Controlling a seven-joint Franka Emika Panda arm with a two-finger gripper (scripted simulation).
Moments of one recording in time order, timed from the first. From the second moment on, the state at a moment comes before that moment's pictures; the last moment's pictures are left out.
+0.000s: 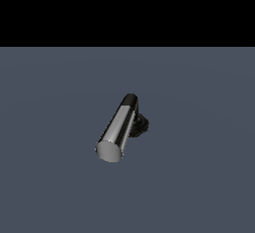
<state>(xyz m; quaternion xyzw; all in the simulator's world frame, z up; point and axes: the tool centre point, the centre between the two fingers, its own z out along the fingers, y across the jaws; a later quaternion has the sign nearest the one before) -0.246 -0.014 0.485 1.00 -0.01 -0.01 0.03</state>
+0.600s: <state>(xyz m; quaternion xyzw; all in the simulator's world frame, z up) -0.245 -0.008 0.463 1.00 -0.02 -0.01 0.03</state>
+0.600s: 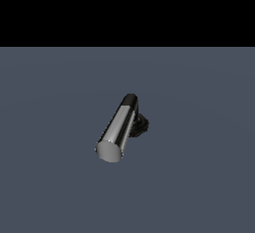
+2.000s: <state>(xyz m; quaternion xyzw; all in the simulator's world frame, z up) -0.223 0.045 0.250 1.00 -0.04 0.00 0.01</state>
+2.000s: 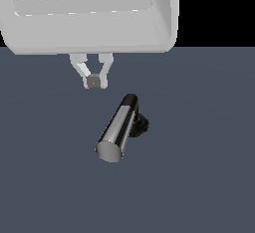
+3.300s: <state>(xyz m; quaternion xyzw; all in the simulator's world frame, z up) -0.199 0.086 0.111 1.00 -0.06 0.00 0.00</state>
